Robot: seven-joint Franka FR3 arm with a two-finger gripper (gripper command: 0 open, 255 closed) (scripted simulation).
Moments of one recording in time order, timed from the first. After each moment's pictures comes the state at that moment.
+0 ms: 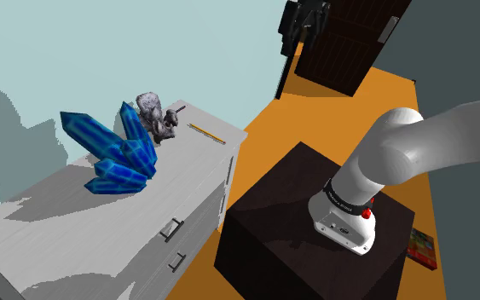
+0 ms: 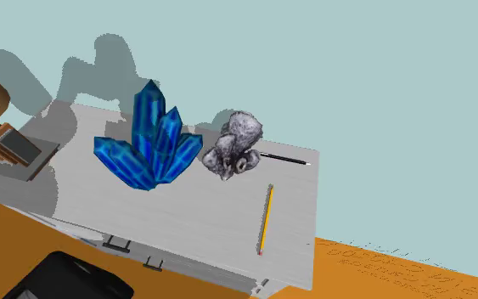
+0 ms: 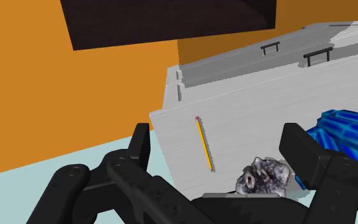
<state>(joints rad) 0.02 -0.76 0.02 -2.32 0.04 1.50 0.13</state>
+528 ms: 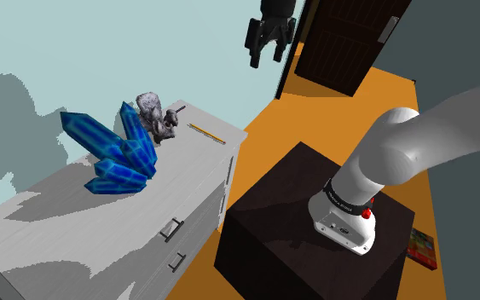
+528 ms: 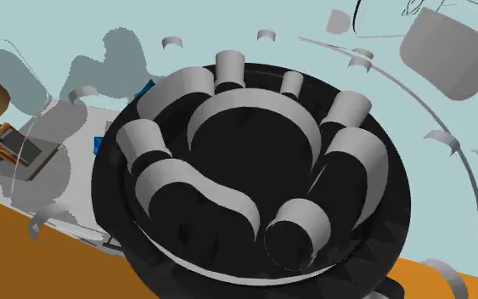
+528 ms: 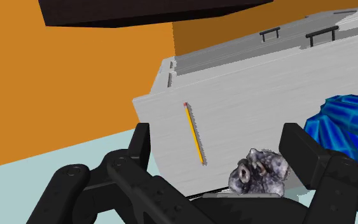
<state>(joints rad) 0.03 -0.59 0.08 -2.32 0.07 1.67 0.18</state>
